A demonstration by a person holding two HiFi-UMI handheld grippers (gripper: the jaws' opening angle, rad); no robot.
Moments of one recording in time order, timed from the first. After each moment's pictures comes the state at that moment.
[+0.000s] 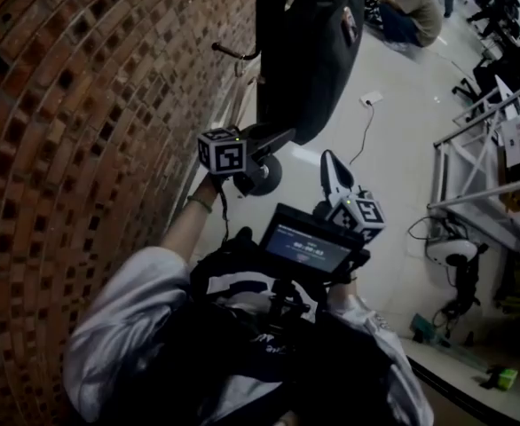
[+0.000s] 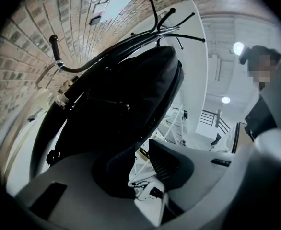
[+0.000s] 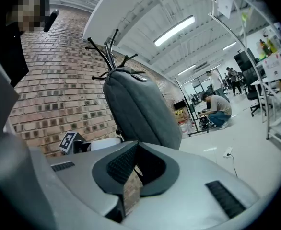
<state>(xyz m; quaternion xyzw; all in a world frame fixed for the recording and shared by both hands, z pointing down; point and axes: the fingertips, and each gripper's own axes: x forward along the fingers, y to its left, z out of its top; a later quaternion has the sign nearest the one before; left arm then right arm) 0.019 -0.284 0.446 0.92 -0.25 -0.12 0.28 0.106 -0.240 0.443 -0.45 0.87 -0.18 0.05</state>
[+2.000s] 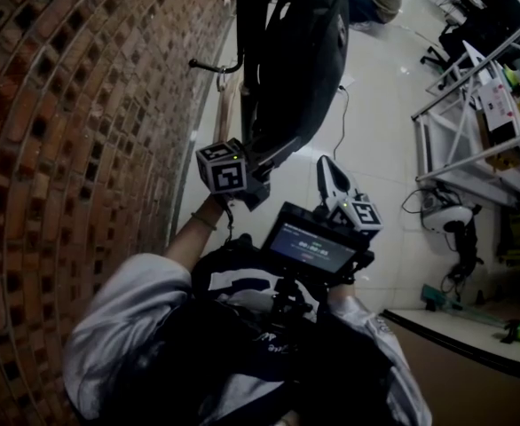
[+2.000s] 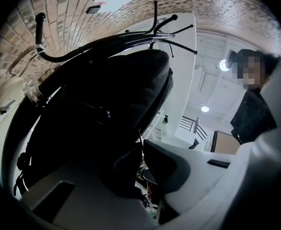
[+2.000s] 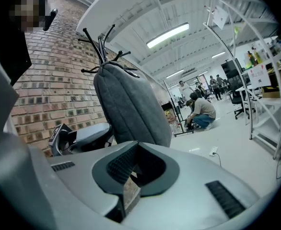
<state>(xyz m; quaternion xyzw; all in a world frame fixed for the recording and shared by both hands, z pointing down) 0.036 -0.265 0.408 0.94 -0.12 -0.17 0.29 0.104 -0.242 0.460 -0.53 0.83 -0.19 0.04</state>
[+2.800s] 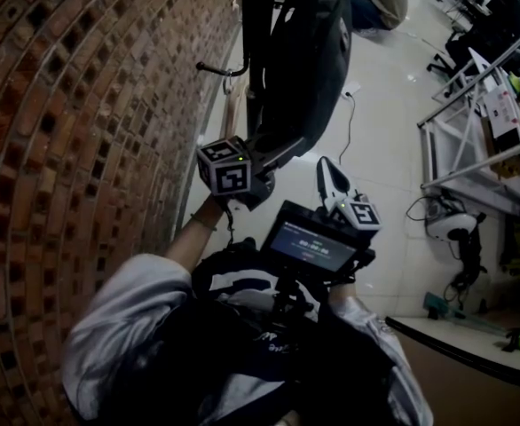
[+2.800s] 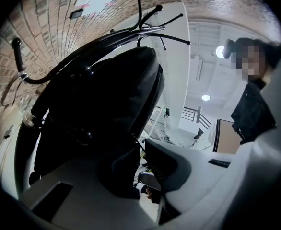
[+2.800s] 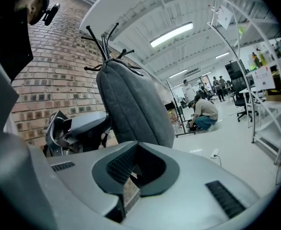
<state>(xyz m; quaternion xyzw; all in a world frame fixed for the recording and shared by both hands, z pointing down) 0.035 -0.259 0.388 0.95 -0.14 -0.13 0.24 0.095 -0.245 0.457 -0.52 0.84 -0.18 0.03</state>
